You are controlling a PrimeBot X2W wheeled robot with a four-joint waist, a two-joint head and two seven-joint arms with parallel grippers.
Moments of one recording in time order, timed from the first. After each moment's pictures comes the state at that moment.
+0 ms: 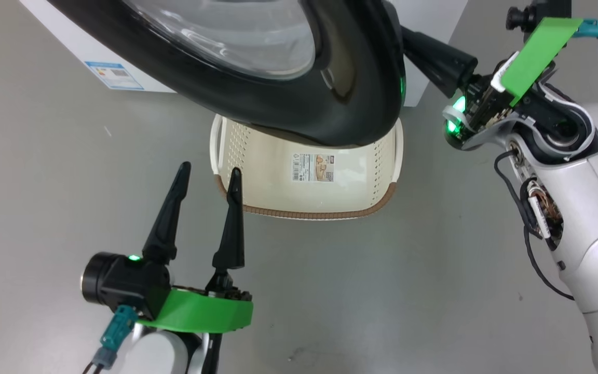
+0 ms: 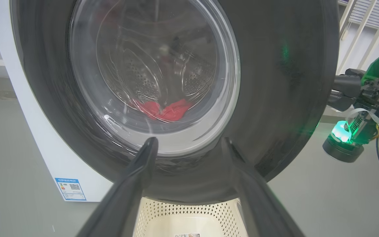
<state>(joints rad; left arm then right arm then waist) -0.31 0.04 -0.29 0.03 -0.25 0.12 -0.25 -0.94 -0.16 0.29 0.58 1.86 0.13 0.57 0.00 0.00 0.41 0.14</state>
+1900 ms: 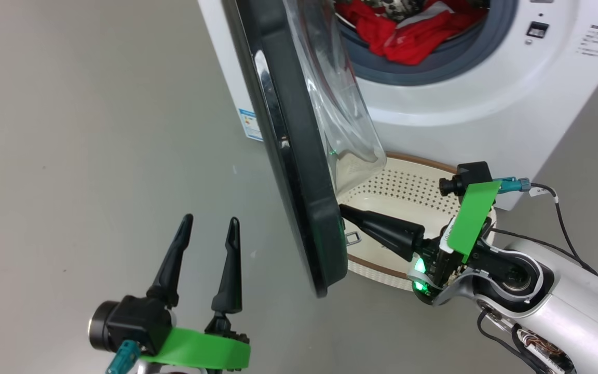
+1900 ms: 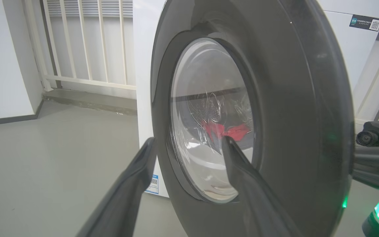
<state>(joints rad) -0.18 0.04 -0.28 0.05 -0.27 0.11 -0.25 -0.68 -0.44 0.87 0.21 2.27 0.12 0.29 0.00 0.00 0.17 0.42</state>
